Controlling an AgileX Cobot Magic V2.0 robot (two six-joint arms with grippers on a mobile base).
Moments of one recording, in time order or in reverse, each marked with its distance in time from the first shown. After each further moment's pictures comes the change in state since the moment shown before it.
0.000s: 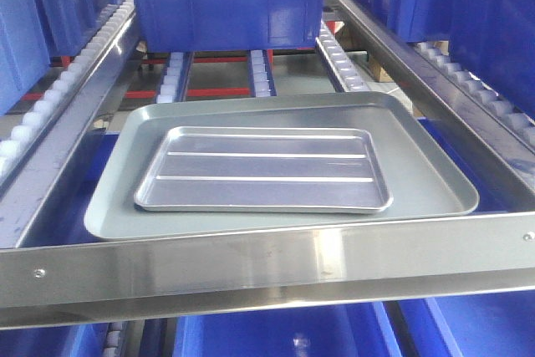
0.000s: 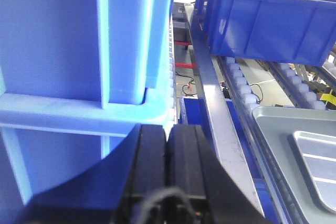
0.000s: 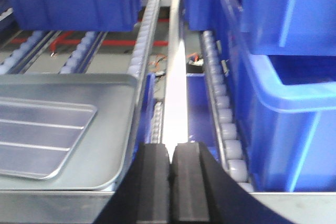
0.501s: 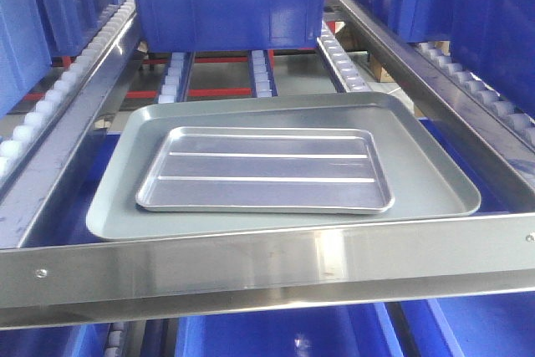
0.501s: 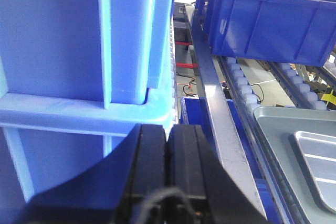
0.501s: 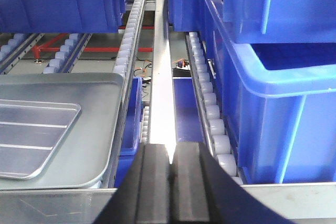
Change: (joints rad) left arm 0.000 0.000 0.000 0.000 0.000 0.000; right arm -0.044 -0.041 0.057 0.002 -0.028 -0.004
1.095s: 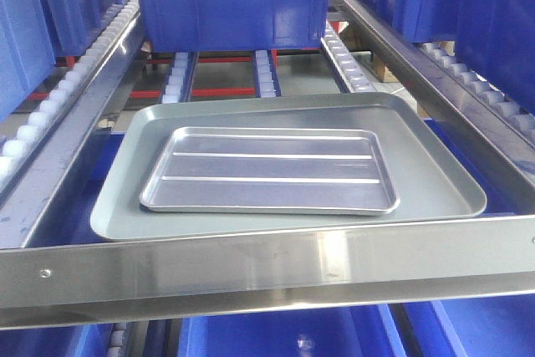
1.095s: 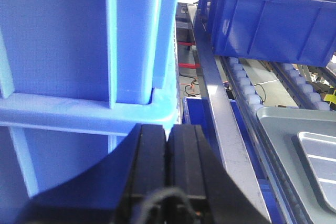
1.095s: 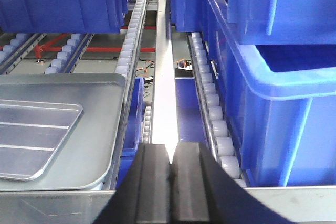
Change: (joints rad) left arm 0.000 0.000 0.000 0.000 0.000 0.000; right arm 0.000 0.000 0.000 0.000 0.000 -0.003
